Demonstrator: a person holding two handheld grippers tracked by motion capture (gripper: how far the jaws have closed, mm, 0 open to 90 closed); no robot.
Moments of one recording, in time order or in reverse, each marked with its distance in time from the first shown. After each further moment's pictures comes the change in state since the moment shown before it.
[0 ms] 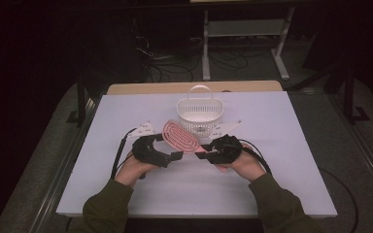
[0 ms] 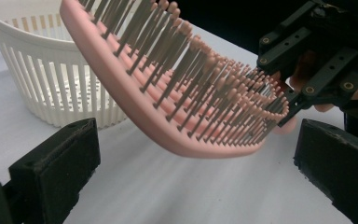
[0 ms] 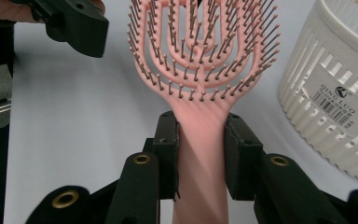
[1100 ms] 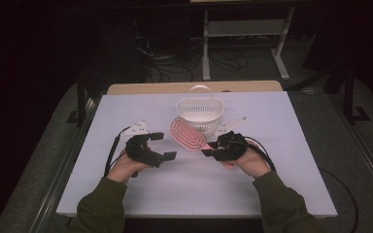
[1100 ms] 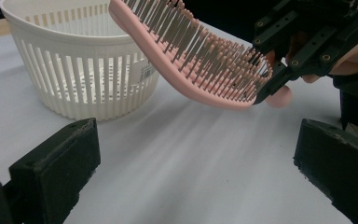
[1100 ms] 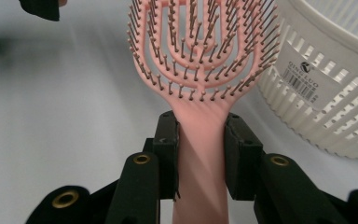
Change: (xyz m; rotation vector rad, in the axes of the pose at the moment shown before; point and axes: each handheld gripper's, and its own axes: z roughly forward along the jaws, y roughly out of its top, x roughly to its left) left arm 0.012 0.000 -0.015 0.030 -0.029 0.030; right arm -0.014 -0.005 -0.008 0.039 -0.036 0.033
